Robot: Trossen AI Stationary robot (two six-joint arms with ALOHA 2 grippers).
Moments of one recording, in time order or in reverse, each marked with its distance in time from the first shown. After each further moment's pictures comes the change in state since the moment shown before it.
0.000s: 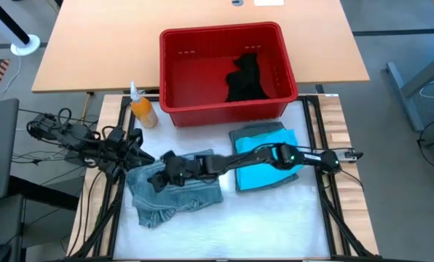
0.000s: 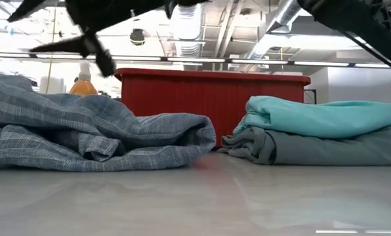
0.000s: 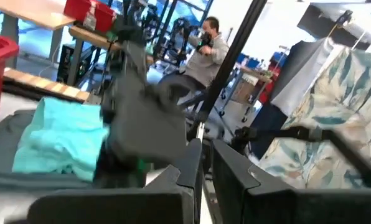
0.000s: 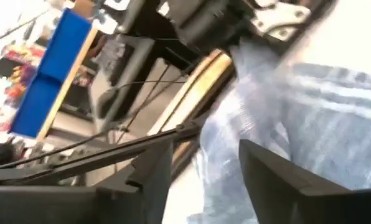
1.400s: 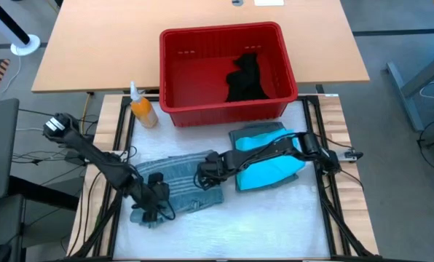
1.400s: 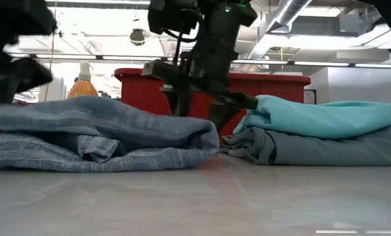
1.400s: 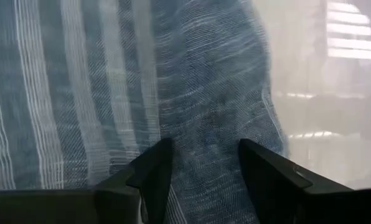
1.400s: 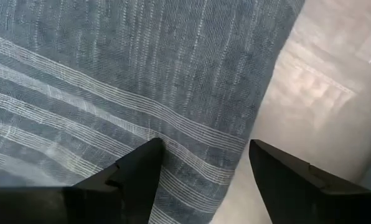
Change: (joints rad) left arm -0.223 0.701 -0.189 -0.232 0.102 -0.290; right arm 0.020 -0.318 -0.644 -0.542 0.082 0.172
